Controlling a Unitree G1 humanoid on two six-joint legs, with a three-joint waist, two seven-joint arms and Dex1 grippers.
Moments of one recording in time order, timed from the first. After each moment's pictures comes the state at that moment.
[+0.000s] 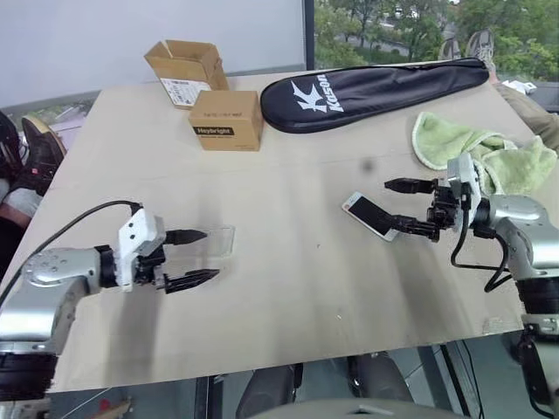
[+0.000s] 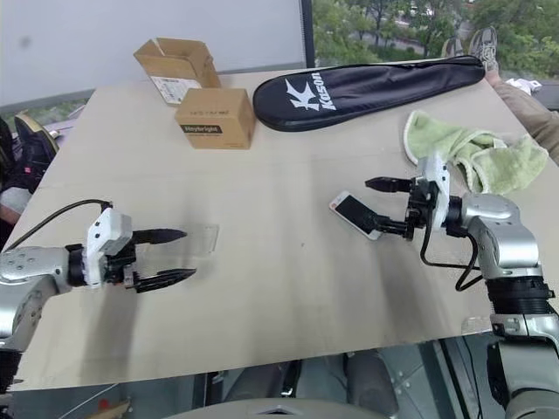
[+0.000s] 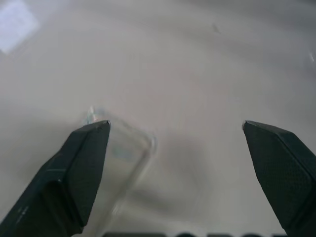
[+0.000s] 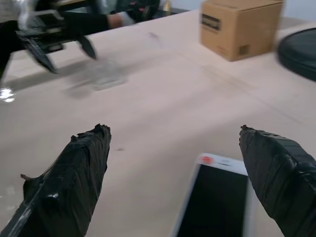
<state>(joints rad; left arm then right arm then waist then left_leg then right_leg) -0.01 0.98 0.22 0.03 -0.45 0.21 -1.28 -0.47 -0.63 -0.05 0.09 0.49 0.35 1.29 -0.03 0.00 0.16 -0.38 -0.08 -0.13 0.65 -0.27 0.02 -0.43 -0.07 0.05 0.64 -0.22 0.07</state>
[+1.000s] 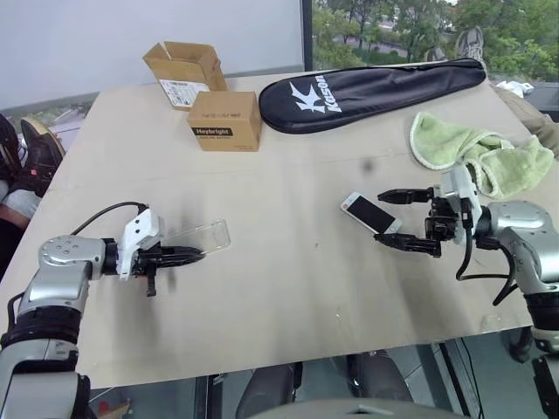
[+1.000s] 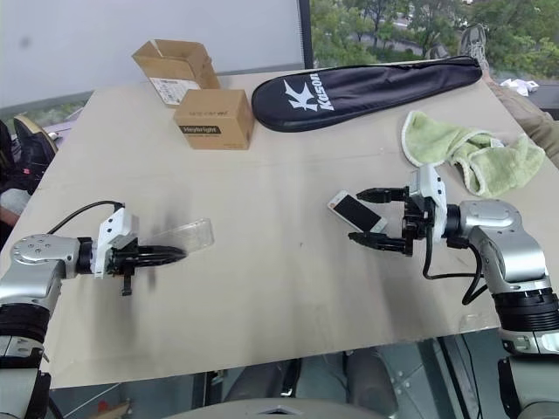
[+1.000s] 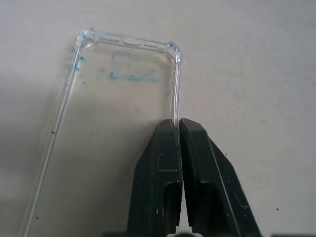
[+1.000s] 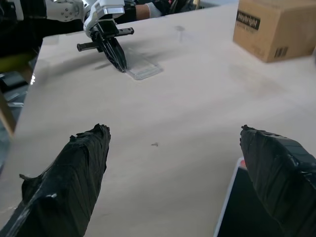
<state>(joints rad) -0.32 0.92 0.06 0.57 -0.28 -0.02 -1.48 -0.41 -0.67 -0.02 -0.04 0.49 0.29 1.30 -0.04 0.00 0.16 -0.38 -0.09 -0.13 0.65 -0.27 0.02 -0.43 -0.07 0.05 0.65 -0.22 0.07</state>
